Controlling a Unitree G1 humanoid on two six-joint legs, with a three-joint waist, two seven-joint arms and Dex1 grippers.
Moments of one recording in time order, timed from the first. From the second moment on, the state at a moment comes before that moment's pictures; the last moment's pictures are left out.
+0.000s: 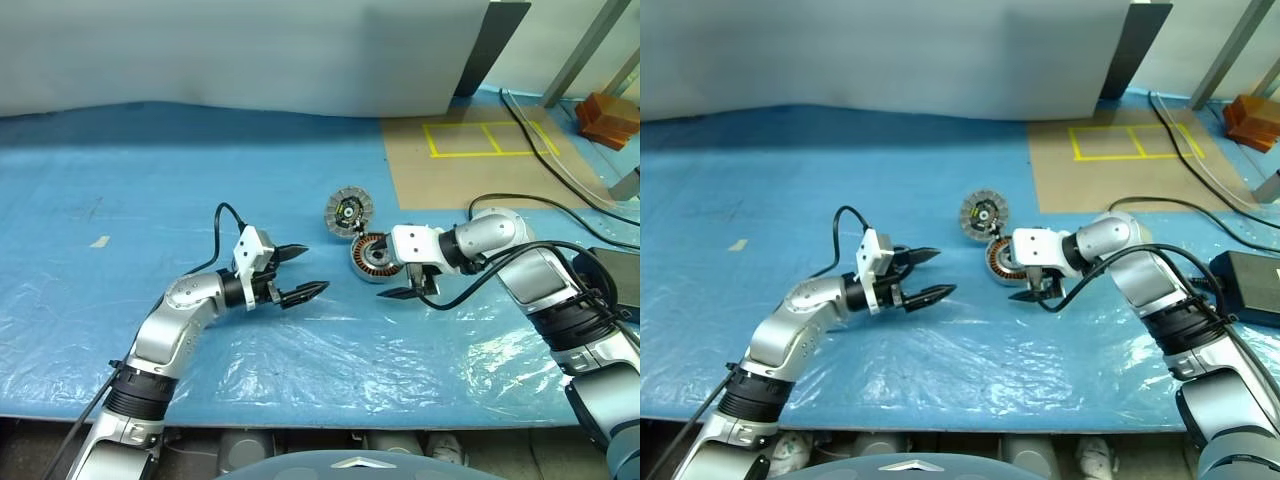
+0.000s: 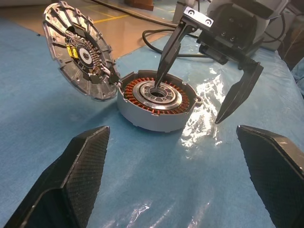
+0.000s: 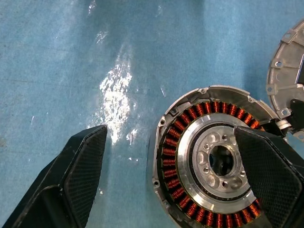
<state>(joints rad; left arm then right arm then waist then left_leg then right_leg) -0.23 0.37 -0.13 -0.12 -0.41 0.35 -0.92 -0.59 -0.76 0.37 0.04 -0.05 0.18 1.29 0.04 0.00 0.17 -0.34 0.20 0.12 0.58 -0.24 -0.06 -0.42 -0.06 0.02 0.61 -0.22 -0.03</state>
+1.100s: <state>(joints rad) -0.24 0.34 -0.13 -0.13 -0.42 0.36 -0.90 -0.75 -0.58 0.40 -0.01 -0.05 0.89 1.27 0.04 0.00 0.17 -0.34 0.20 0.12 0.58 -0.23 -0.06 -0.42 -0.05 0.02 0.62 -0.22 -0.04</state>
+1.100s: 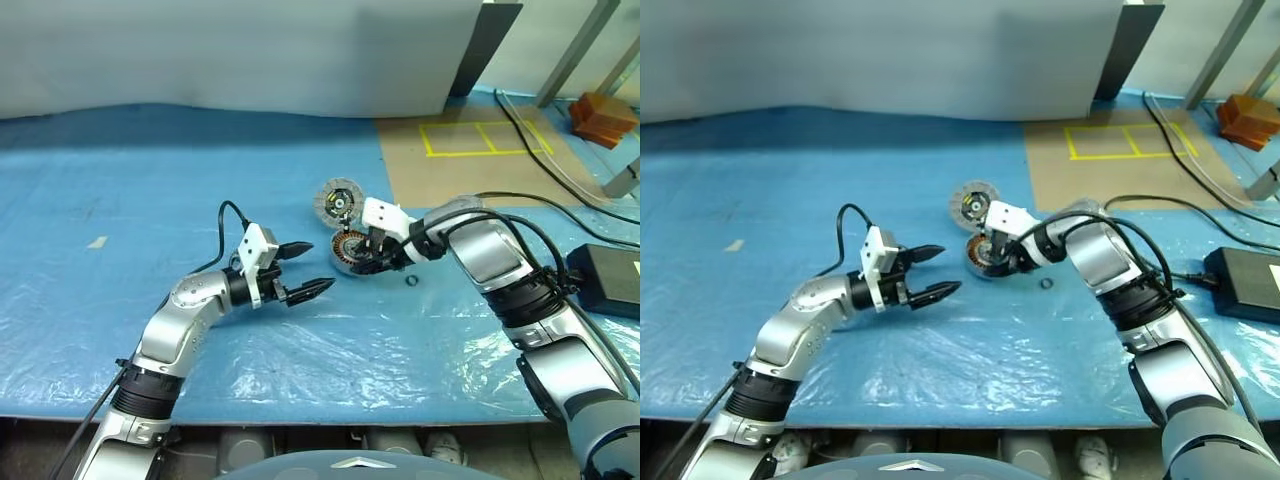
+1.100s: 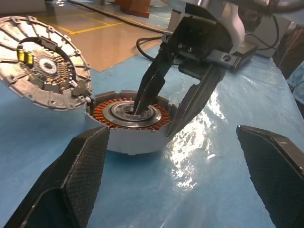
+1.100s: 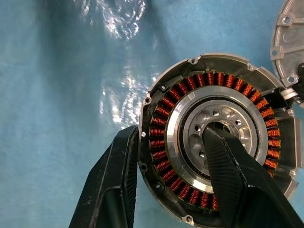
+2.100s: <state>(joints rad) -0.20 0.35 -0.15 -0.19 -0.42 0.40 -0.87 -0.90 -0.58 0.53 -0.12 0.19 1.41 0.99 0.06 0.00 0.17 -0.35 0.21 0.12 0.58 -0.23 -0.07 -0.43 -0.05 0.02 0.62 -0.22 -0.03</state>
